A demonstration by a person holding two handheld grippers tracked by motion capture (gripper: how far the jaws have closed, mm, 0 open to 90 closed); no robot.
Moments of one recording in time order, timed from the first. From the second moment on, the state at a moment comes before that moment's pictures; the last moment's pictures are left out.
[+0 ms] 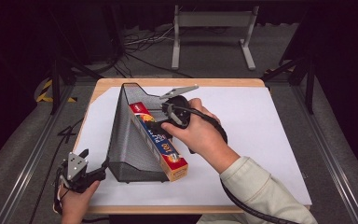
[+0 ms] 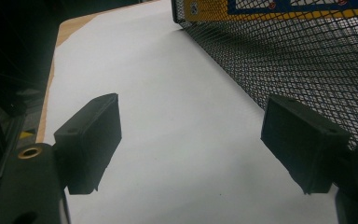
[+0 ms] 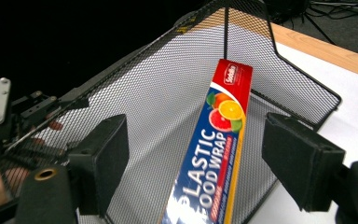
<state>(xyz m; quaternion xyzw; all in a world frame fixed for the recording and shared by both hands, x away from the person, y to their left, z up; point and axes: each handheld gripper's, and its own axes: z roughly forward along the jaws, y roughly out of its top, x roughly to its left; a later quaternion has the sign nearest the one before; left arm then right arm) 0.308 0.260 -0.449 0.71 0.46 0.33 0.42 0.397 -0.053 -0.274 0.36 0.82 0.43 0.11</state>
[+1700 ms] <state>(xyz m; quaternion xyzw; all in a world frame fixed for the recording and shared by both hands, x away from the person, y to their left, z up) 0.308 0.260 -0.450 0.71 0.47 0.33 0.41 0.371 -0.307 -0.414 0.40 0.79 0.43 0.18</state>
